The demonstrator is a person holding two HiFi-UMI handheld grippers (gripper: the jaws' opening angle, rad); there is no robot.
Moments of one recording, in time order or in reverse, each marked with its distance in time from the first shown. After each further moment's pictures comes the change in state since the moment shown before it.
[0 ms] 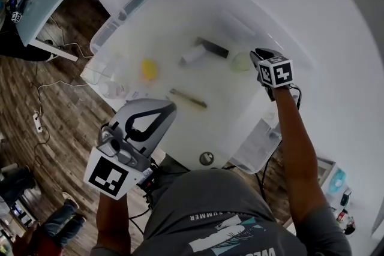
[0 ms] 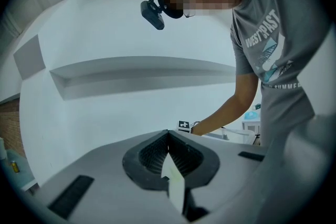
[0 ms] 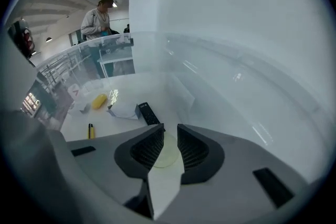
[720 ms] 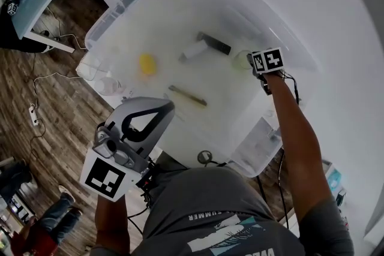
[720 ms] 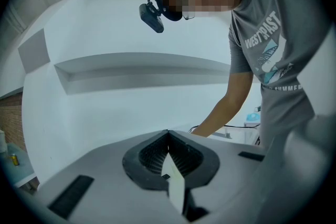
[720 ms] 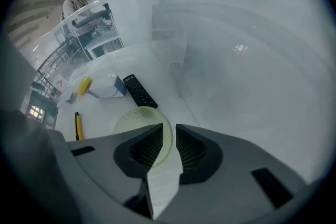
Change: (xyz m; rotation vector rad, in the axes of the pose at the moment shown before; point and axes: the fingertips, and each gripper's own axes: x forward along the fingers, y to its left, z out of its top) left arm 0.005 0.012 -0.014 -0.036 0.002 0.019; right arm 0.077 -0.017 -0.061 0.097 0.271 0.026
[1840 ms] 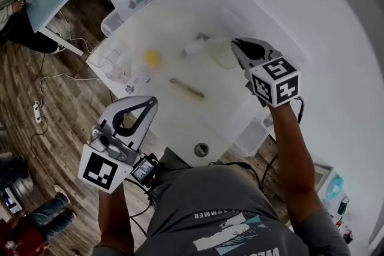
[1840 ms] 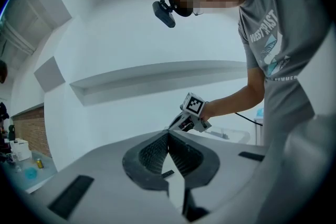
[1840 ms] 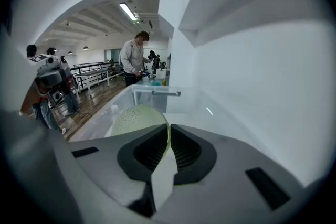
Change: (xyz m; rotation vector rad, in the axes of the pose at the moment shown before) left arm -0.060 -0.049 0.012 0.024 0.008 0.177; right arm -0.248 0.175 0.083 -0.323 -0.608 0.158
